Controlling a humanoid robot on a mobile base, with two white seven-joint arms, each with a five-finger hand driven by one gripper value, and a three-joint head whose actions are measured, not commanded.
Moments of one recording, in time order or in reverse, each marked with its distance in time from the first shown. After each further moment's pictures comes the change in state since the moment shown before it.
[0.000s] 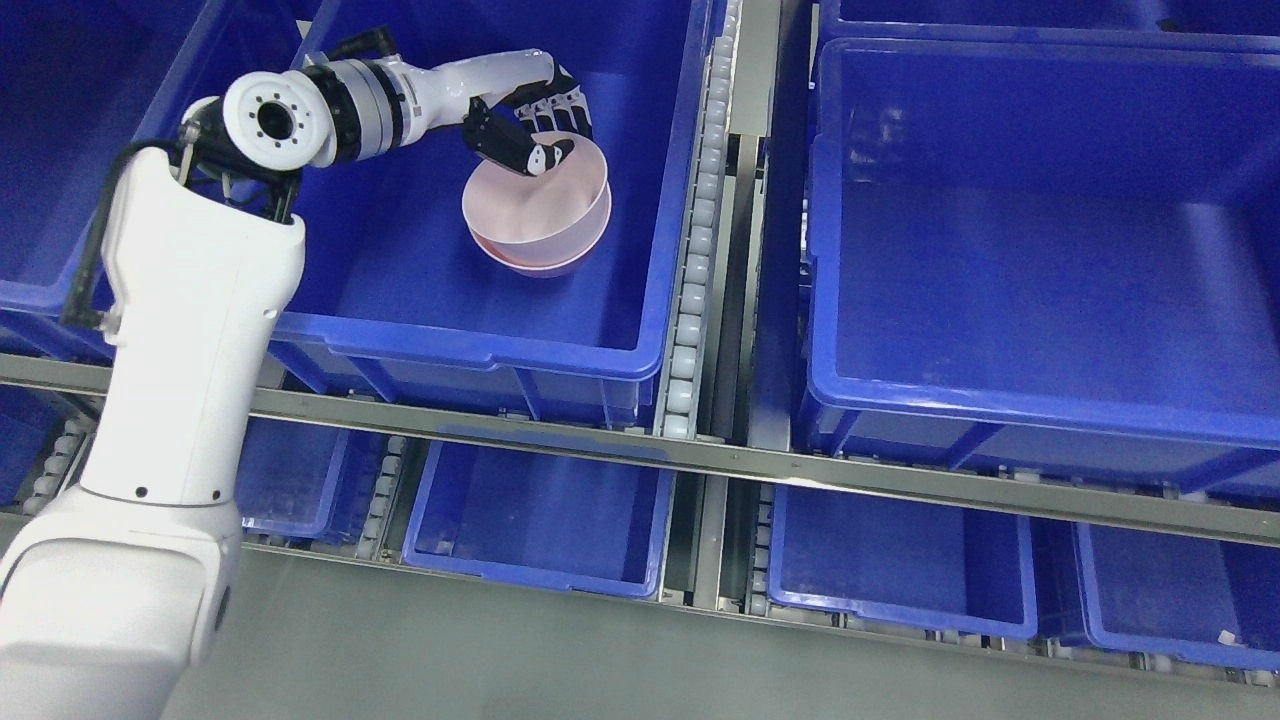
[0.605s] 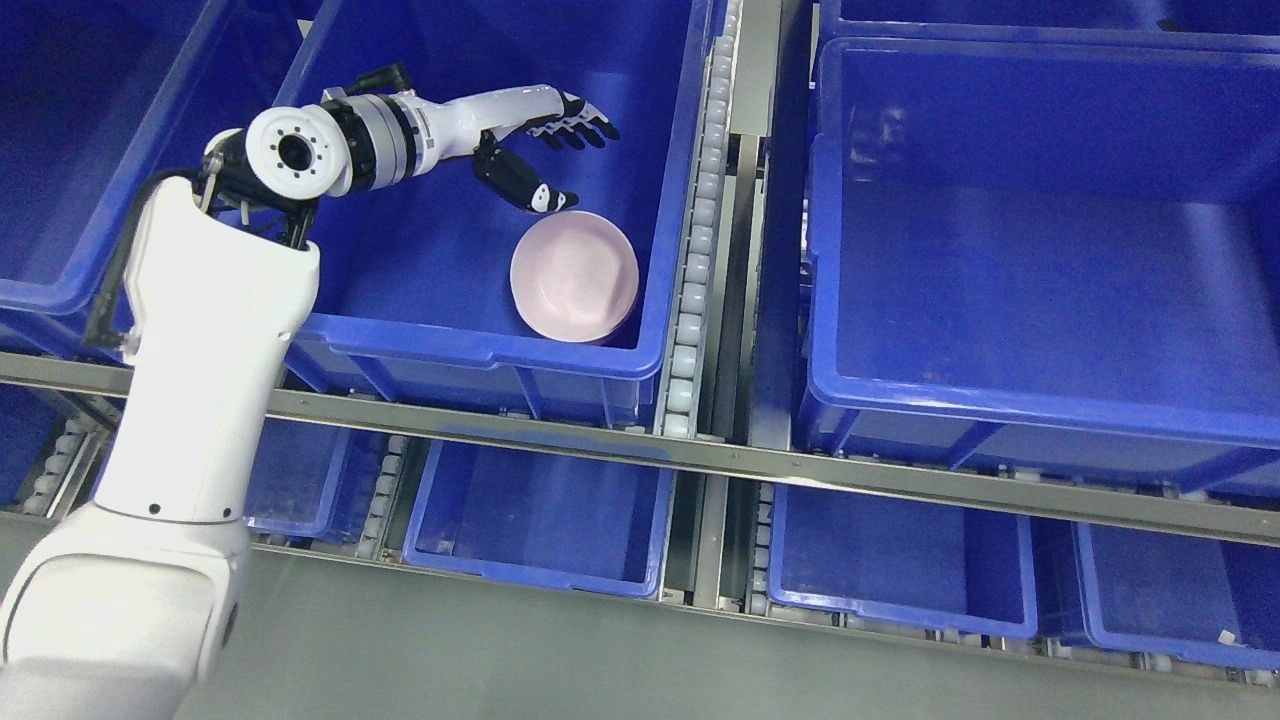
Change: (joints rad) left arm 0.021 -0.010 0.012 -0.004 -0.002 -0.003 0.002; right arm 0.000 0.000 0.000 0.000 0.000 0.003 0.000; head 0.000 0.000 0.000
